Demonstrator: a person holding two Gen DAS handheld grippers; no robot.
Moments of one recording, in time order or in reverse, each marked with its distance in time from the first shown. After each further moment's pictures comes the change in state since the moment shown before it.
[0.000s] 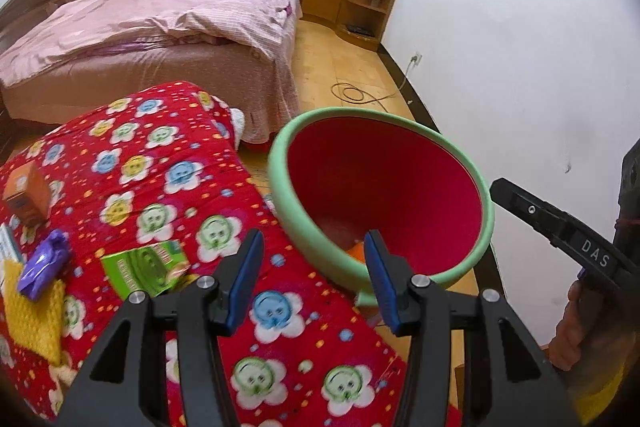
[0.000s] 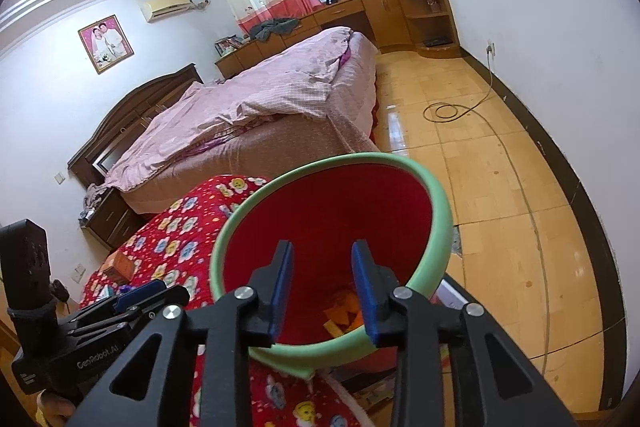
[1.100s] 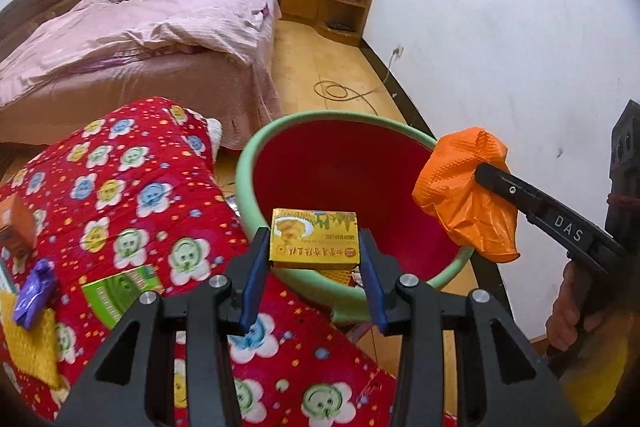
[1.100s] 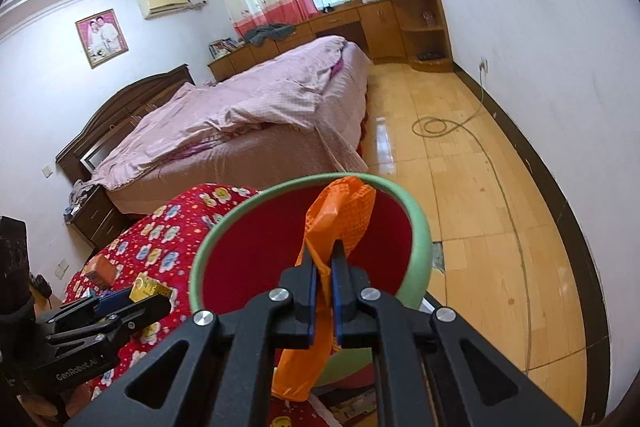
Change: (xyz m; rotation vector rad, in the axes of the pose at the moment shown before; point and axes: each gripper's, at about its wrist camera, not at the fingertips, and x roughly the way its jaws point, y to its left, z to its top) left arm 0.020 -0.026 0.012 0.084 0.016 -0.040; right arm 0.007 -0.012 0.014 -0.042 -0.023 -0.067
